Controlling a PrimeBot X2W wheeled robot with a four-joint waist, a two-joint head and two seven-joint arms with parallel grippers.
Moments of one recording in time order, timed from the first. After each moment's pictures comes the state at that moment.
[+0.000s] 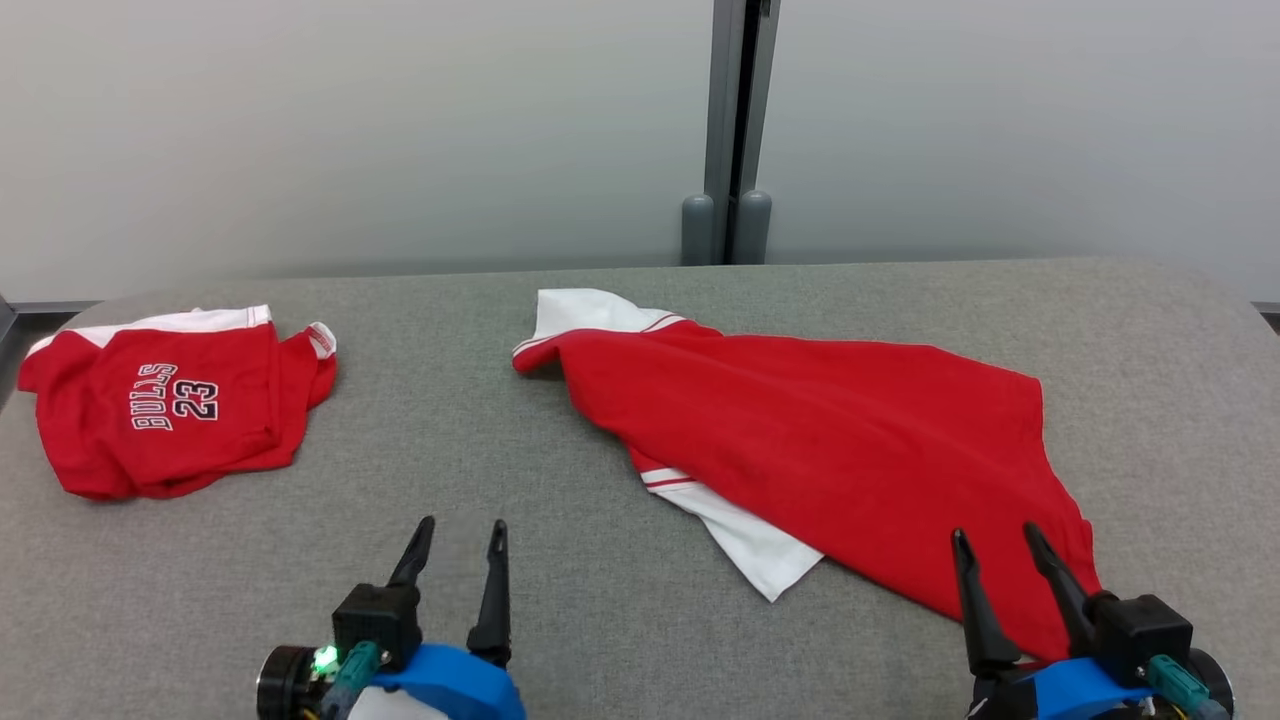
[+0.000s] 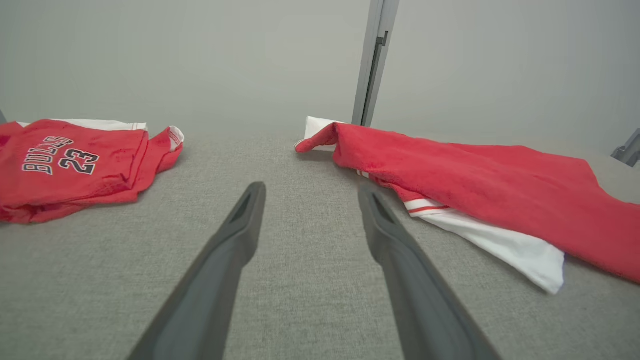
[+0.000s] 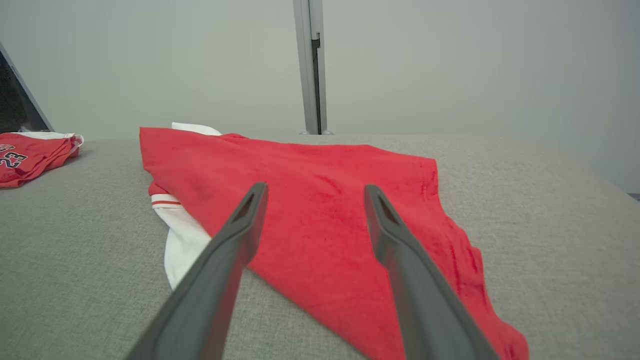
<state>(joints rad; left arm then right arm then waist) -0.10 0.13 -0.36 0.40 -0.33 0.06 -0.23 -0.03 -0.05 -0.02 0.35 0.10 0.13 -0.26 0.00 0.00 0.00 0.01</state>
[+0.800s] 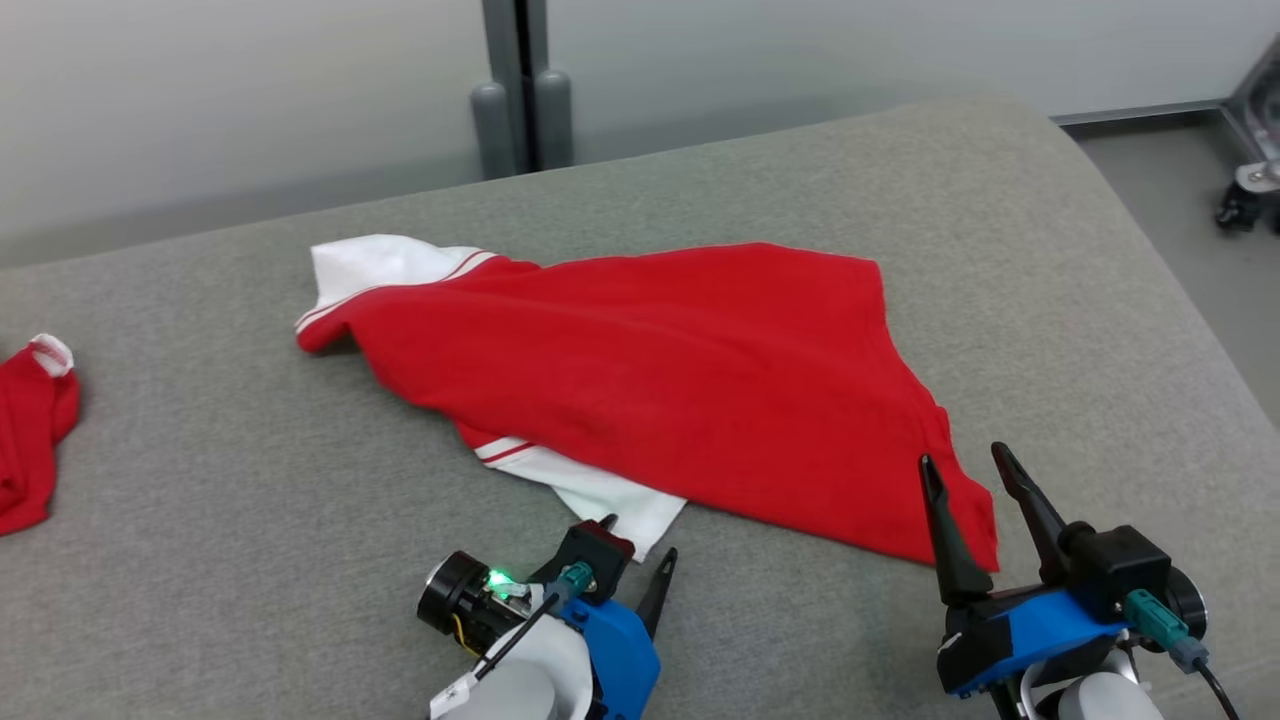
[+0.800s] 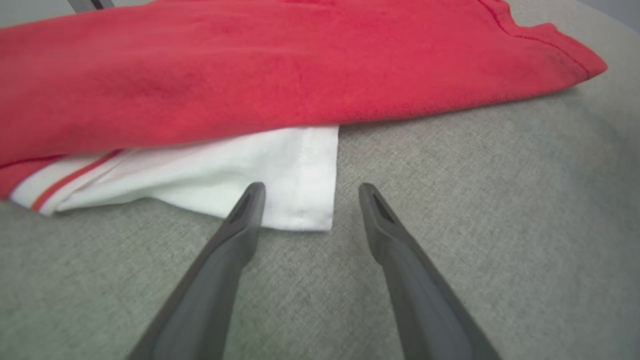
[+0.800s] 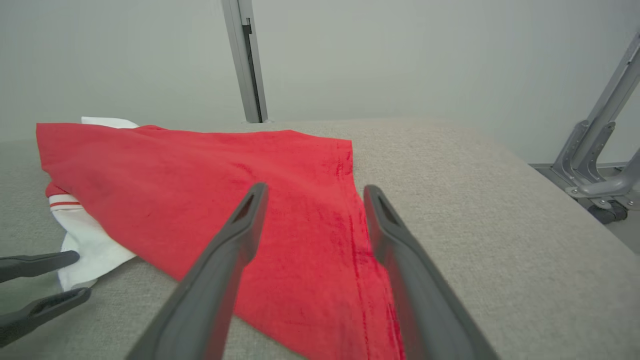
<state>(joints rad) -0.40 0.05 -0.75 0.72 -0.29 -0.03 -0.04 -0.14 -0.05 0.04 0.32 0.09 0.13 -0.26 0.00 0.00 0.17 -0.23</state>
